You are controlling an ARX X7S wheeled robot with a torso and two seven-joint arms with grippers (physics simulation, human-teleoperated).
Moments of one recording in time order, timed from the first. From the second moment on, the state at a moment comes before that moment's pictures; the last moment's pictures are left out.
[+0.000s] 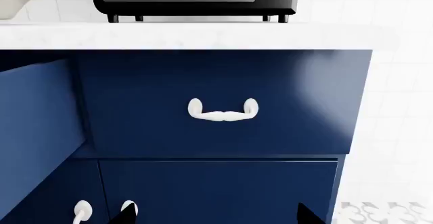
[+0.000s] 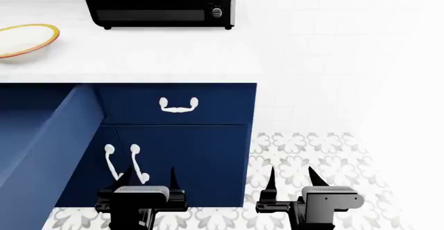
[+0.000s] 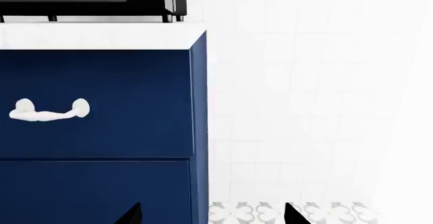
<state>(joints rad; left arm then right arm) 0.00 0.00 0.00 0.00 0.00 0.00 0.00 0.00 0.00 0.00 0.00 0.00 0.00 0.00</state>
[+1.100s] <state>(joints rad) 0.15 -0.13 0.03 0.85 -0.19 -0.47 -0.15 -0.19 0.14 -0.03 -0.66 0.02 0.23 0.17</state>
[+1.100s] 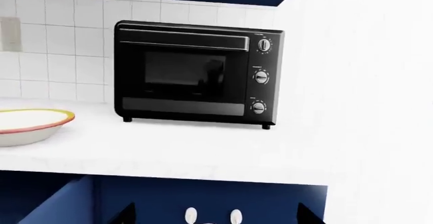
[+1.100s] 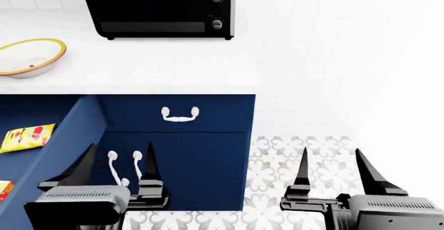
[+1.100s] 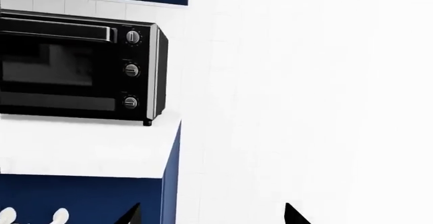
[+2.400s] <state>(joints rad) 0.16 -0.18 0.01 0.91 -0.23 -0.41 -0.27 -0.27 0.20 -0.02 -0.74 0.01 0.11 0.27</state>
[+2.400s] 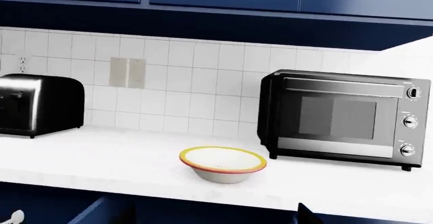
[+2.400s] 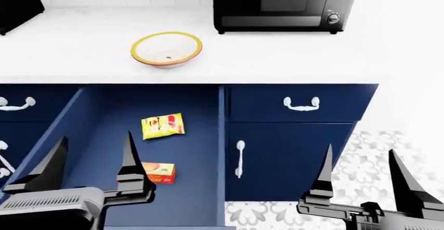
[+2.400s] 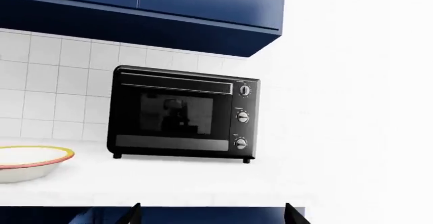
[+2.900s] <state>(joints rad) 0.16 -0.20 0.02 0.91 -0.26 -0.40 -0.29 -0.28 0.21 -0.02 -0.74 0.01 0.09 0.29</state>
